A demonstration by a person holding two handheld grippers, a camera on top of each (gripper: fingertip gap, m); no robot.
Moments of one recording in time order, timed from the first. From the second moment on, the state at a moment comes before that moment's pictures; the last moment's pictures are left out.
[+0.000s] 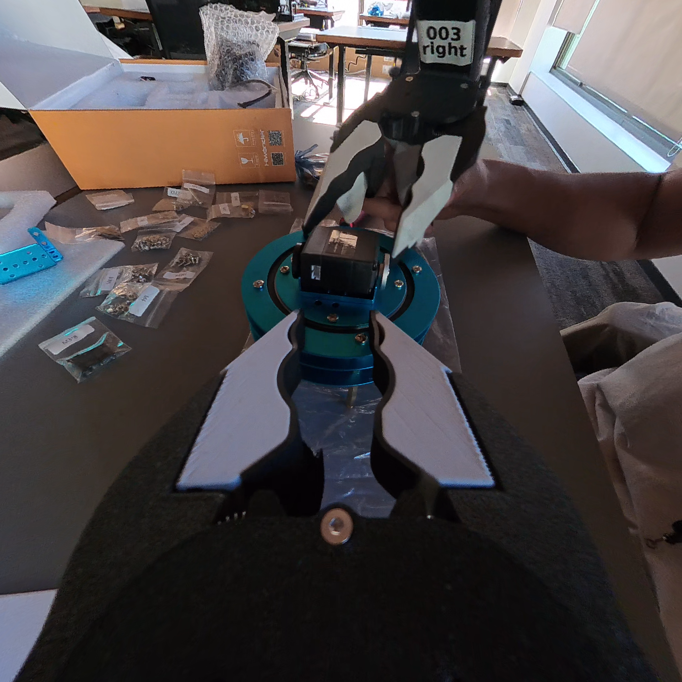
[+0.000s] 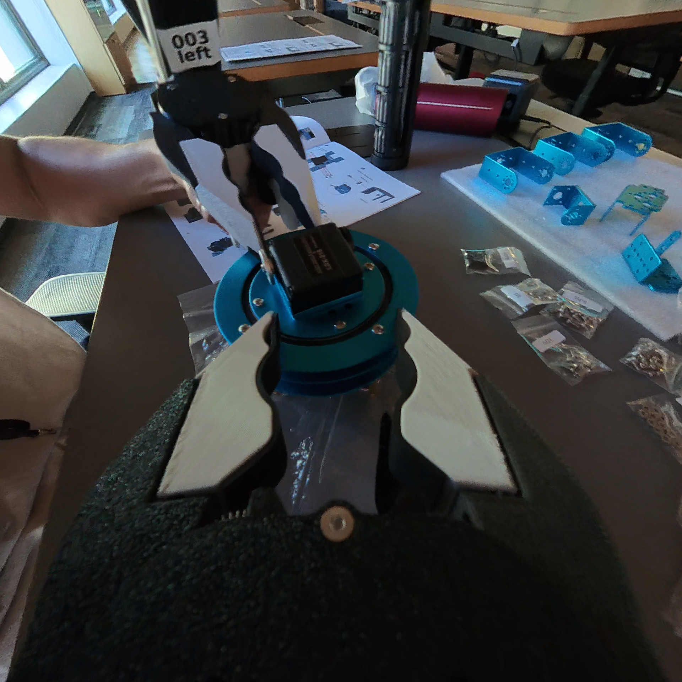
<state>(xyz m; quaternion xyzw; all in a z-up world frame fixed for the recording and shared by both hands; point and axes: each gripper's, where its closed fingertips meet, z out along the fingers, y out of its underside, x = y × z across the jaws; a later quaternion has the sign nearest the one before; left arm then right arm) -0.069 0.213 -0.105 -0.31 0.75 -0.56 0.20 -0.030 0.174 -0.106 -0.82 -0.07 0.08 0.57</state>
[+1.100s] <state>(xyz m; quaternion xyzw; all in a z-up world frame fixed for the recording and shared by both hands) -0.083 0.205 -0.104 -0.29 0.75 -0.58 0.16 -0.021 0.167 -0.105 -0.81 -0.09 0.07 0.57</state>
